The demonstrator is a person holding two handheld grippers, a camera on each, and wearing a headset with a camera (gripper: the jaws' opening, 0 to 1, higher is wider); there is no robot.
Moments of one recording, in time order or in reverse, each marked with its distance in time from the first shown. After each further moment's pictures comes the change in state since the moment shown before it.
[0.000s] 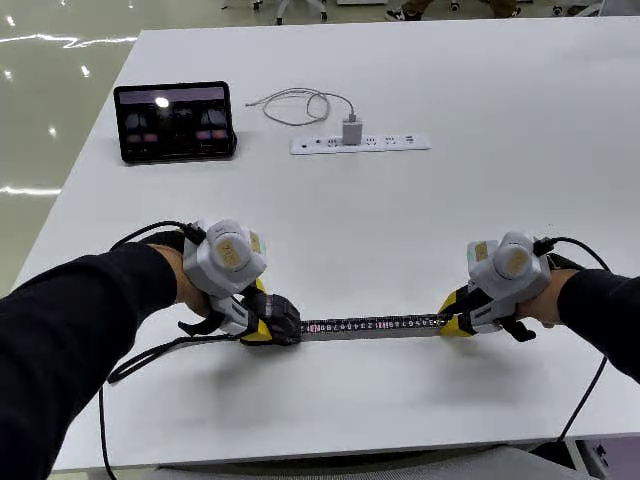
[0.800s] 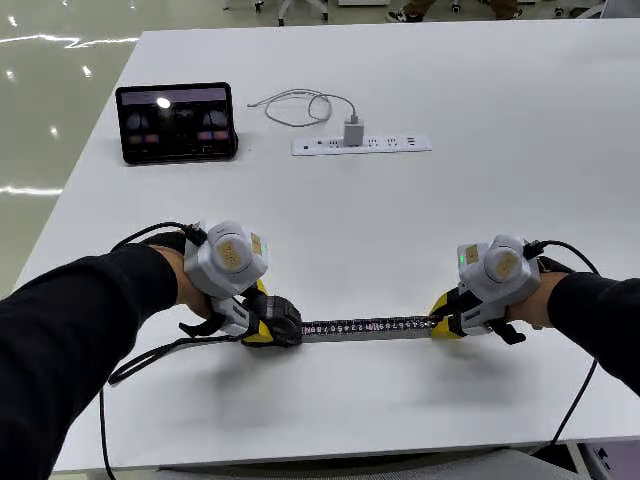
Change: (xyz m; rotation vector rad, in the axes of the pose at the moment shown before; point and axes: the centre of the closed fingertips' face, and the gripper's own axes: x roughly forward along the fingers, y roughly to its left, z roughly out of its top) left arm 0.001 0.000 0.000 0.000 -0.003 0.000; right arm 0.011 -0.001 0.011 -0.013 -0.015 0.003
